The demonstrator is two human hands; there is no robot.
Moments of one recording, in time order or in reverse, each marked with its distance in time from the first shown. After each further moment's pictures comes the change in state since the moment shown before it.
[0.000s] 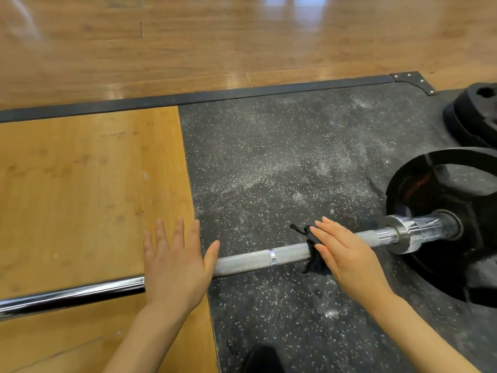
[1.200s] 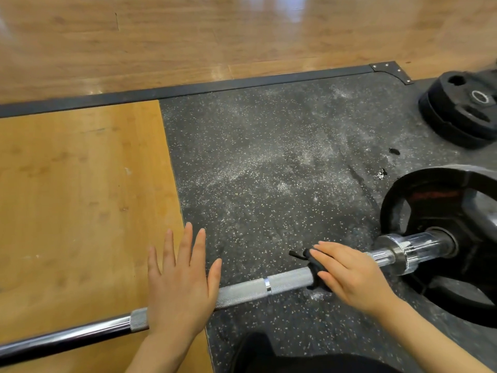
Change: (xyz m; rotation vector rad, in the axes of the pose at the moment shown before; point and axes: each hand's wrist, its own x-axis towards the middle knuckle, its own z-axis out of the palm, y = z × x) left_hand -0.049 0.019 0.010 -0.082 0.101 0.161; right_hand -0.058 0.022 -0.018 -0.114 -0.034 -0.246
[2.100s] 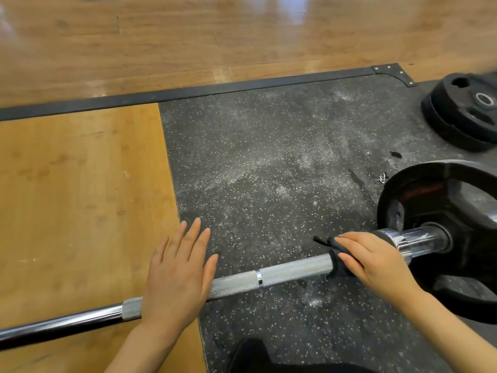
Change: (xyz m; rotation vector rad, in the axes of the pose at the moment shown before) left_hand 0.019 -0.002 -0.005 -0.092 0.195 0.233; right_hand -0.004 0.047 -0.009 -0.048 0.008 0.161
